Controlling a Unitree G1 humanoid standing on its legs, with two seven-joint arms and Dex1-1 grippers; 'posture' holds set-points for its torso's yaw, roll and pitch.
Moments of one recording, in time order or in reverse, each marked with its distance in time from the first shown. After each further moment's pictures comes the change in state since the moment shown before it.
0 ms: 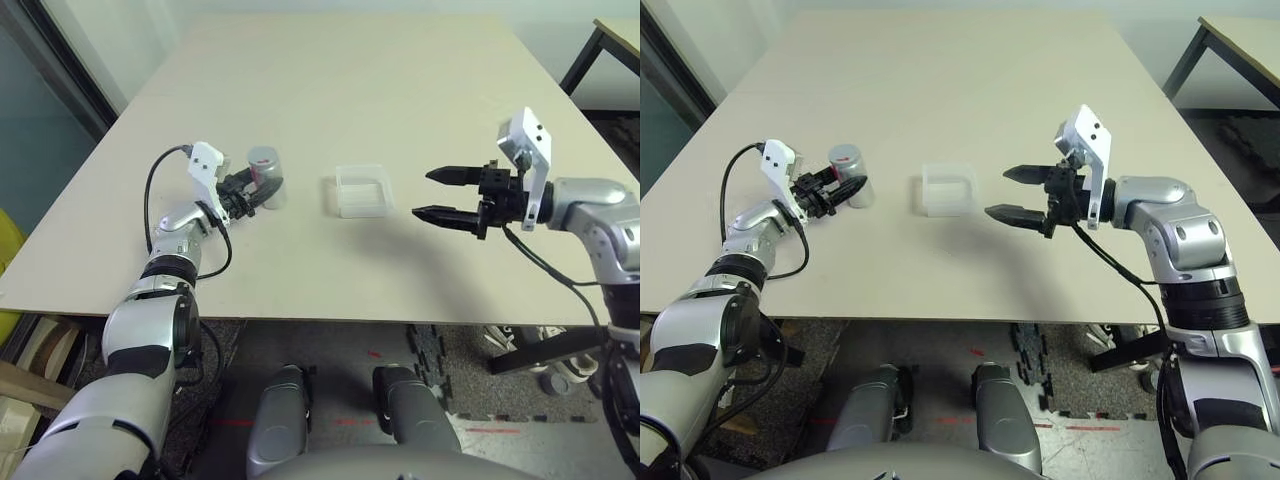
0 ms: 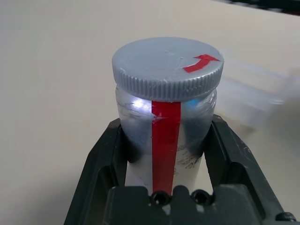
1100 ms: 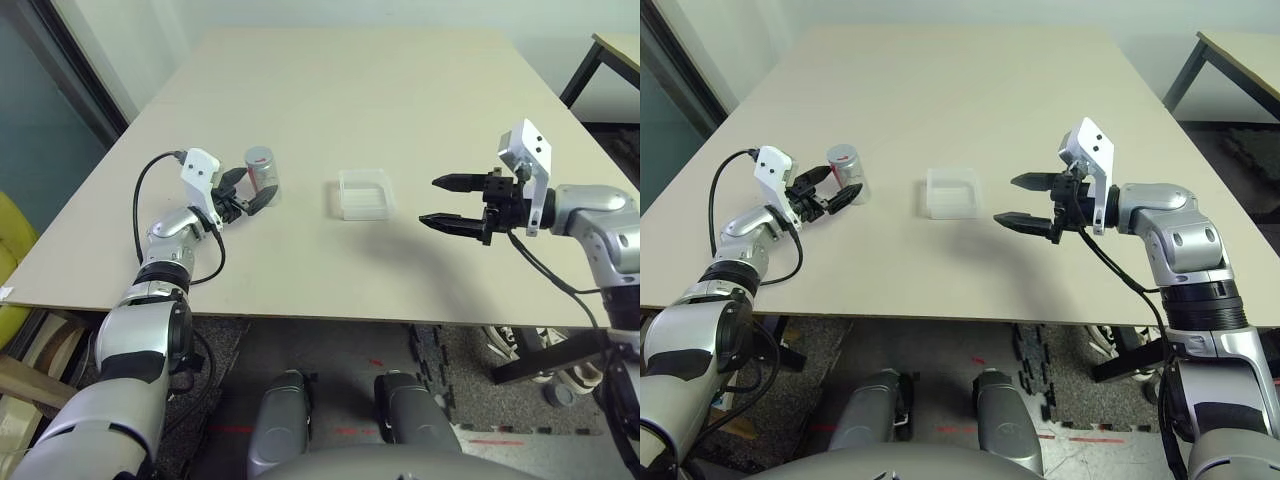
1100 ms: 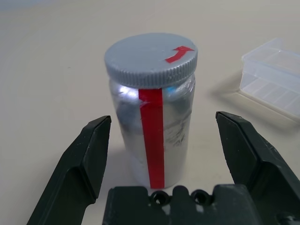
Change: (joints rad) left arm 0.027 0.044 -0.010 0.049 0.020 -0.070 0.245; right arm 0.124 -0.021 -0.066 0.035 -0.053 -0.089 0.005
